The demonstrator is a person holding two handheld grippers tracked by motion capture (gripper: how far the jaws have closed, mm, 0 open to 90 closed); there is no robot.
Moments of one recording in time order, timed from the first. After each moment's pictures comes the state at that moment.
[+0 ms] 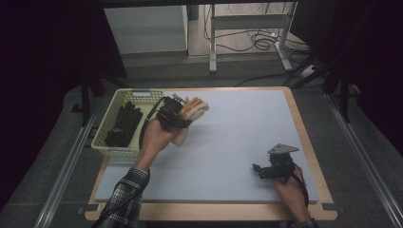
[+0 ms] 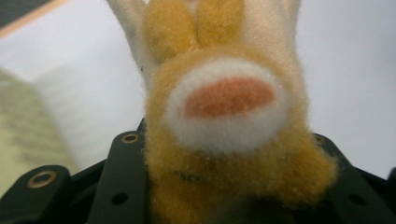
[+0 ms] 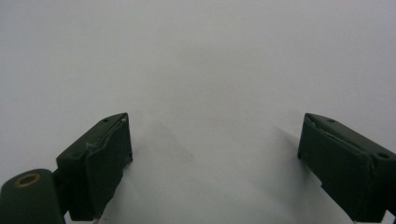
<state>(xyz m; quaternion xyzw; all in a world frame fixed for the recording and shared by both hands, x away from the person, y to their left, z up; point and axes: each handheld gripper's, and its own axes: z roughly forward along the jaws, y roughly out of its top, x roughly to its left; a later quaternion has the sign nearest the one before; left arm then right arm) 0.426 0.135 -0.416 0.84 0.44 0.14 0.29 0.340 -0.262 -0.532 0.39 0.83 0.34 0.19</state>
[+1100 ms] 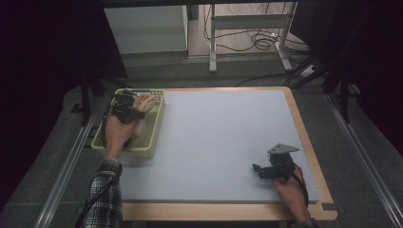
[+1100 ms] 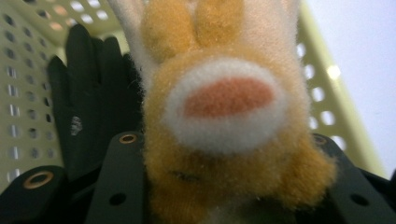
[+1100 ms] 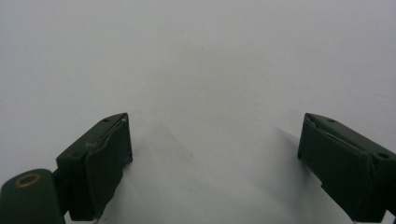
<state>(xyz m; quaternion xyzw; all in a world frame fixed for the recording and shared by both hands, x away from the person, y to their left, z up) 0.460 0.273 -0.460 0.76 0.59 0.16 0.22 0.340 -0.262 -0.532 0.39 0.83 0.34 0.19</state>
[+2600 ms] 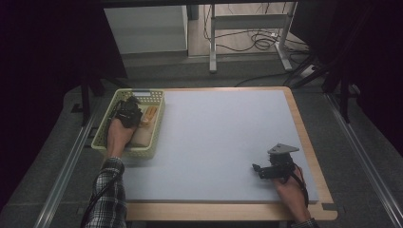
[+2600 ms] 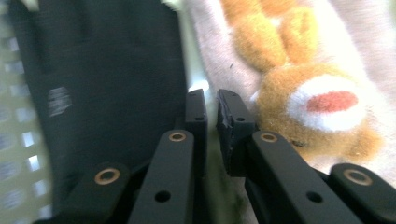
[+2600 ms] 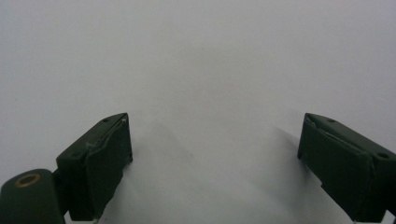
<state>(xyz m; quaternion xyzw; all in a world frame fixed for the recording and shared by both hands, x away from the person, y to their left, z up) 0.477 0.277 -0.496 0.78 0.60 0.12 0.15 0.340 -0.262 -0.532 0.39 0.83 0.34 0.19</state>
